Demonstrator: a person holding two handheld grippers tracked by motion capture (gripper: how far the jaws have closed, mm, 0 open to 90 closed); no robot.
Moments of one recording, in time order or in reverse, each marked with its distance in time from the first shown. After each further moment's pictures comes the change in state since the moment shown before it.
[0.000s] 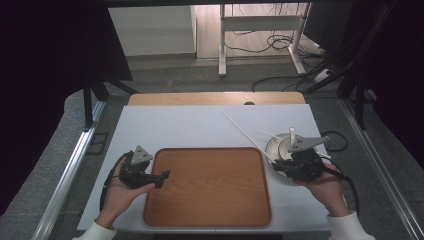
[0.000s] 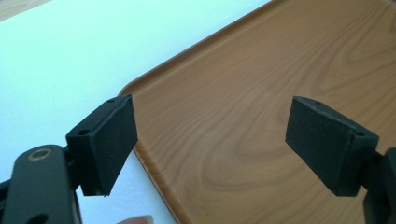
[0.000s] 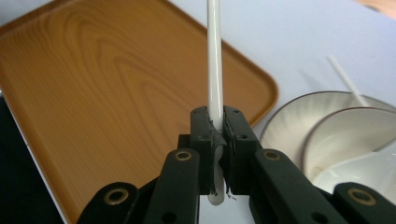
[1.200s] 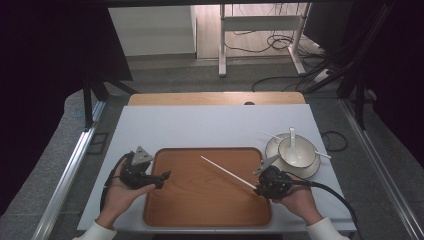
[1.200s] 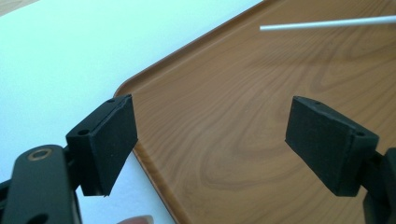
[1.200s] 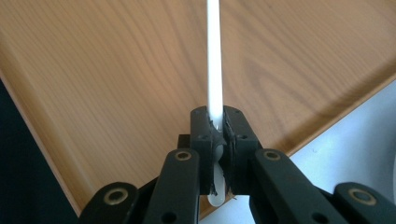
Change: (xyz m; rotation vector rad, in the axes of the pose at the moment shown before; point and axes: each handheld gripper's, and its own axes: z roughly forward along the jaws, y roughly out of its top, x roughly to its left) left arm -0.001 -0.002 0.002 0.010 -0.006 0.007; right arm 0.041 -0.017 0.077 0.333 0.069 -0.091
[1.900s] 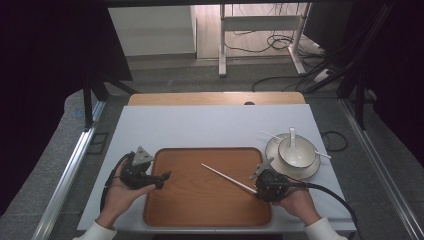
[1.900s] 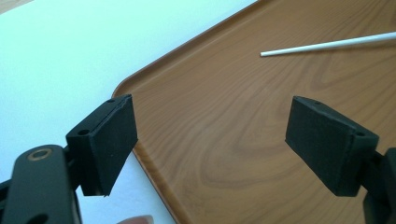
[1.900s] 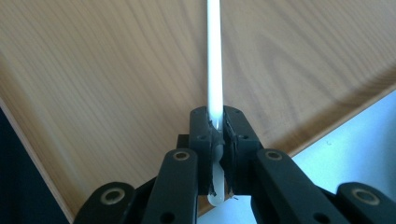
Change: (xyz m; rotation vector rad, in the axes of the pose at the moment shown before) left arm 0.000 -0.001 0.001 0.004 -0.002 0.009; right arm 0.003 -0.001 0.013 0.090 -0.016 -0.050
